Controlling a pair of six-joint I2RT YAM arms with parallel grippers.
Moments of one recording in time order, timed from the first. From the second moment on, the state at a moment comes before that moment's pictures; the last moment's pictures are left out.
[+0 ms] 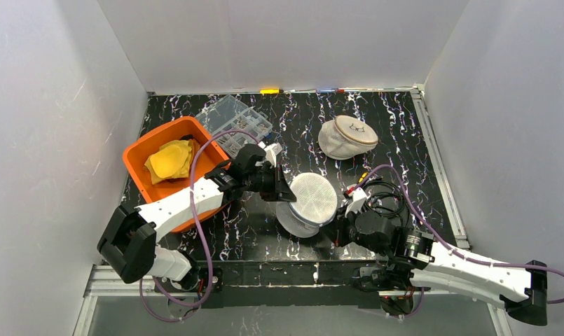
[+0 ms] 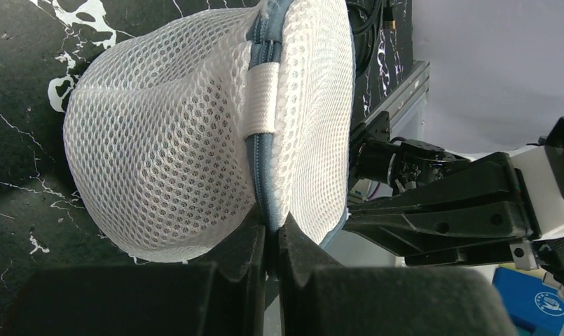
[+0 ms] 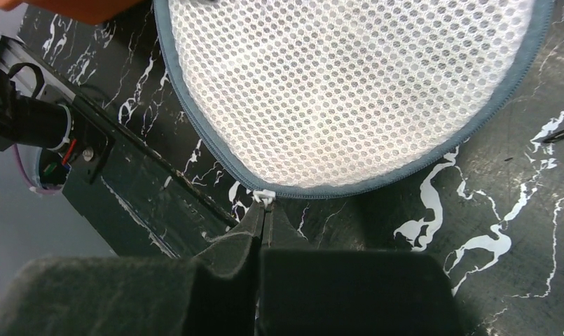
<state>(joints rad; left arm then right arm) -0.73 1.36 0.90 -0.23 0.44 -0.78 1.20 0.51 0.39 -0.38 0.27 0.70</state>
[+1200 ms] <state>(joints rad) -1.01 0.95 0.77 -0.53 -0.05 -1.29 1.20 0.74 0.39 -0.07 0.14 0.73</state>
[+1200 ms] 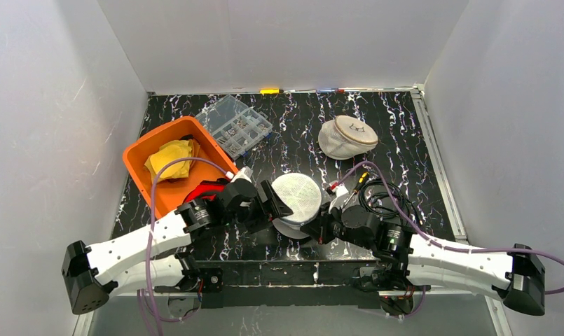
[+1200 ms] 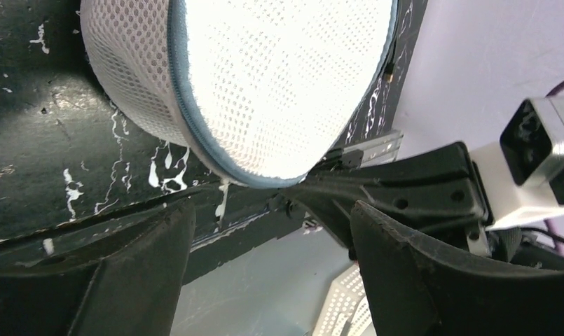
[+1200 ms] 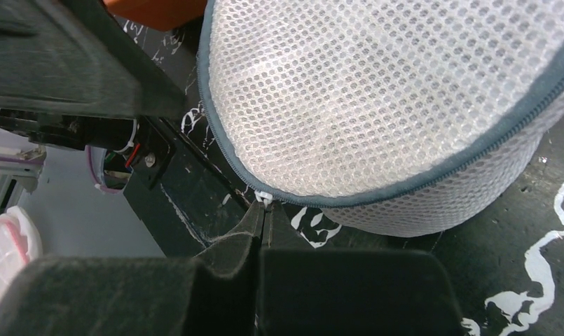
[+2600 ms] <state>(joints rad) -0.93 1.09 0.77 -0.35 -0.04 -1.22 1.23 0.52 0.39 -0.22 0.29 0.75</state>
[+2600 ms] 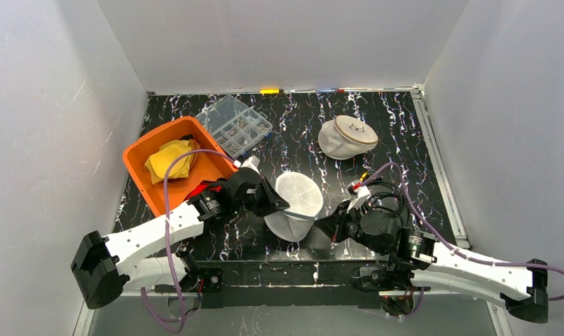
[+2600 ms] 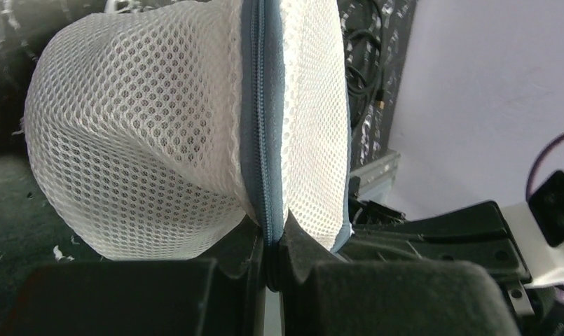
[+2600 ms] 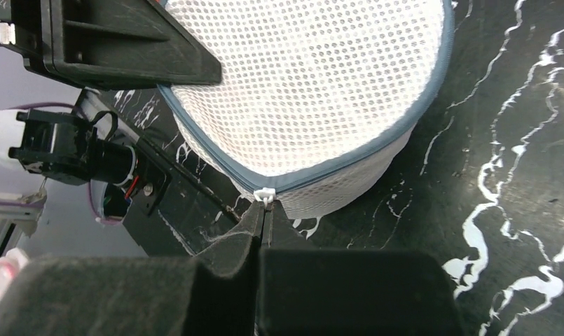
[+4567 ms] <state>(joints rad) -1.00 1.15 0.80 -0.44 -0.02 -1.24 1.23 0.68 0.36 -0.05 0.19 0.76</state>
